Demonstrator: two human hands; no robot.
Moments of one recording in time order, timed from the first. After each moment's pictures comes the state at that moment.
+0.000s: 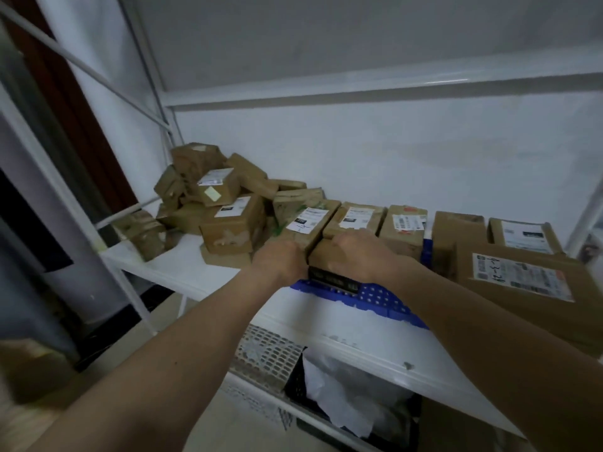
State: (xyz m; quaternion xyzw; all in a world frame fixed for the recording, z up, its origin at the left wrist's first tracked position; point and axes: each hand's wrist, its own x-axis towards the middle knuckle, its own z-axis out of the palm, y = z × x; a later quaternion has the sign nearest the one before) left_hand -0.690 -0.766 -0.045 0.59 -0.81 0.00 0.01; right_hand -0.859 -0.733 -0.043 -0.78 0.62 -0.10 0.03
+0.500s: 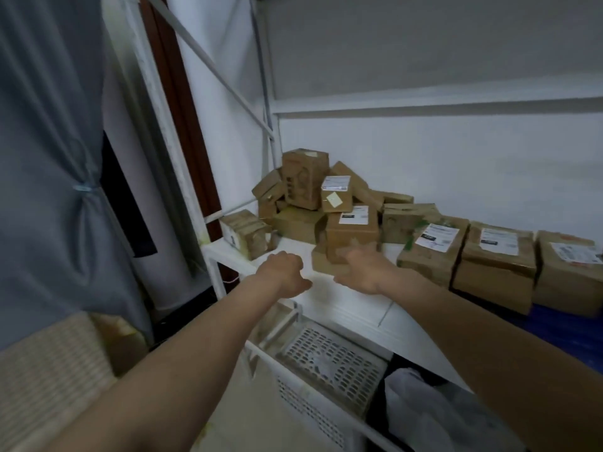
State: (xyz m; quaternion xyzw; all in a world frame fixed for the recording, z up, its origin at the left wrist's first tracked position) left_hand -0.404 -0.800 -0.044 0.67 -0.74 -0.08 0.01; right_hand -0.584 -0.810 -0.050 -0.81 0.59 -0.05 0.07
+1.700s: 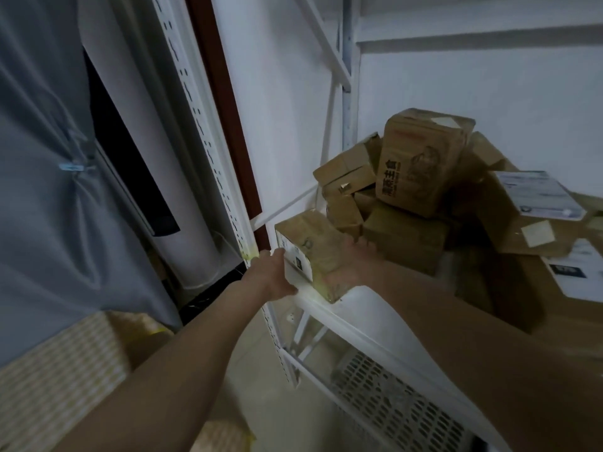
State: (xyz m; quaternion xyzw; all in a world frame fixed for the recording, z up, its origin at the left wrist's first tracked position) left_hand -0.125 -1.107 -0.116 0.73 -0.66 -0.15 -0.01; right_hand -0.304 -1.153 -0.130 -0.74 0.65 0.00 0.17
